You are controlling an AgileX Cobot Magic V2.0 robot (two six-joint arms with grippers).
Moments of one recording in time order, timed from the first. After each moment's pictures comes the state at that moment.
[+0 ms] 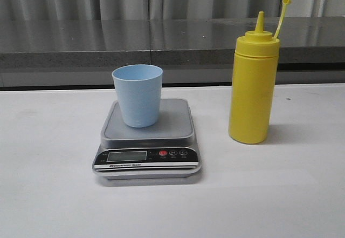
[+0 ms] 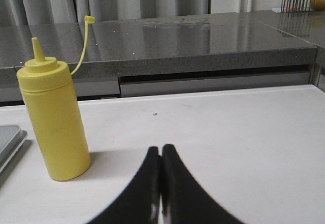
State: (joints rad) left arm -0.31 0.25 -0.42 0.04 0.57 -0.21; right arm 0.01 -0.01 0.03 -0.09 0.07 0.21
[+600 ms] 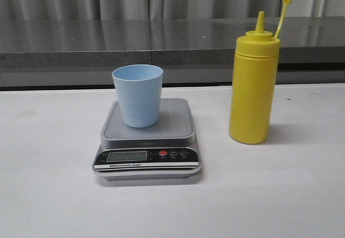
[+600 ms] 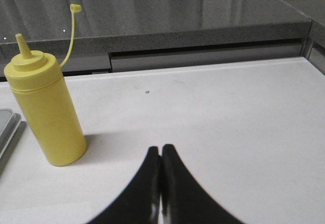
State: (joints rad) left arm -0.31 0.17 -0.40 0.04 0.57 -0.21; right arm 0.01 0.29 -0.28 -0.09 0.30 0.21
